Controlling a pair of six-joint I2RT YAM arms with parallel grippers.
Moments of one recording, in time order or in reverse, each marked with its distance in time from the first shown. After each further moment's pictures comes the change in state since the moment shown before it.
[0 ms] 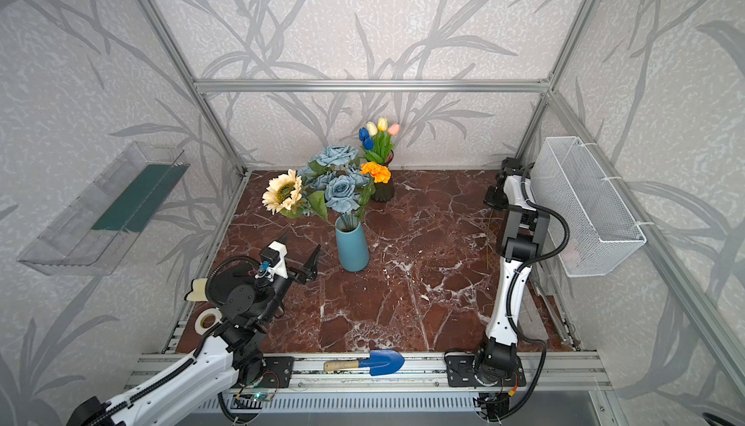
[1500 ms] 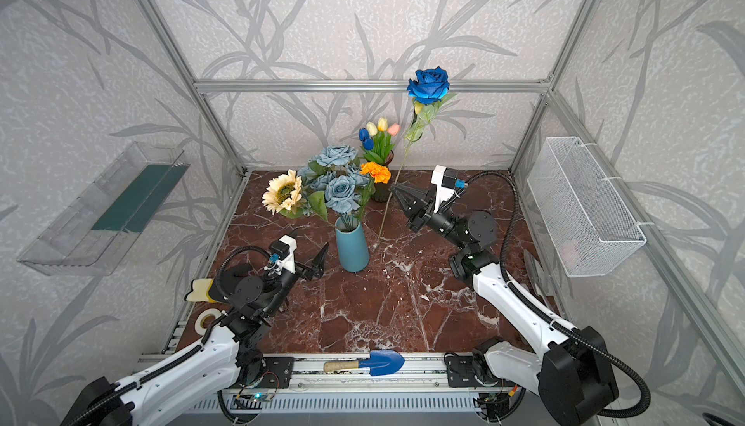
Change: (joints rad) left arm 0.000 0.143 0.058 0.035 0.068 -0.008; right arm 0.695 -1.303 -1.298 1.791 -0.574 0.328
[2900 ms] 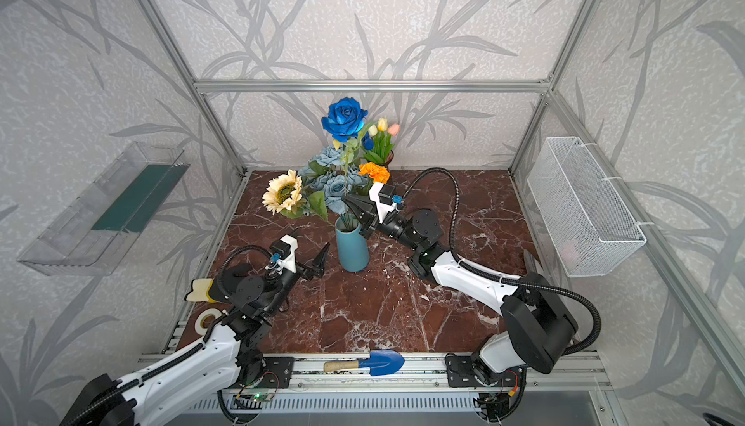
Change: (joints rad) left arm 0.000 0.032 0.000 0.015 0.002 0.001; right arm 0.294 0.309 0.065 0.065 0.210 -0.439
